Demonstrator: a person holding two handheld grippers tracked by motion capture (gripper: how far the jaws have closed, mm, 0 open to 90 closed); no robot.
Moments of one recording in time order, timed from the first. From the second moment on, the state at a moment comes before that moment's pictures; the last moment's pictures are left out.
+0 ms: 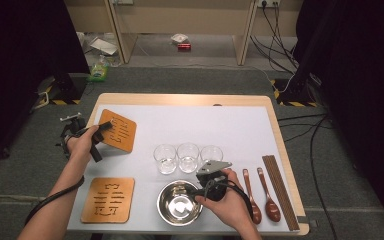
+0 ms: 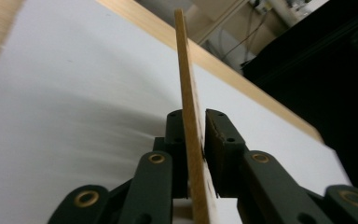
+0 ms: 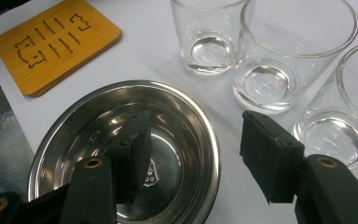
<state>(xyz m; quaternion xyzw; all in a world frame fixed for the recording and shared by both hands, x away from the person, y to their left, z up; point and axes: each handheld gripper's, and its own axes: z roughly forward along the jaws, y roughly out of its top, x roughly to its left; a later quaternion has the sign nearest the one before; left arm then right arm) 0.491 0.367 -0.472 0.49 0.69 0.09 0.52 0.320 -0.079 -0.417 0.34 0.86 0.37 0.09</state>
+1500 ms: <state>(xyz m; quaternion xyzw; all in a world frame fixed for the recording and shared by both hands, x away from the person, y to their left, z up) 0.451 0.391 -0.476 0.62 0.69 0.17 0.35 0.320 -0.080 -0.418 0.34 0.86 0.37 0.09</state>
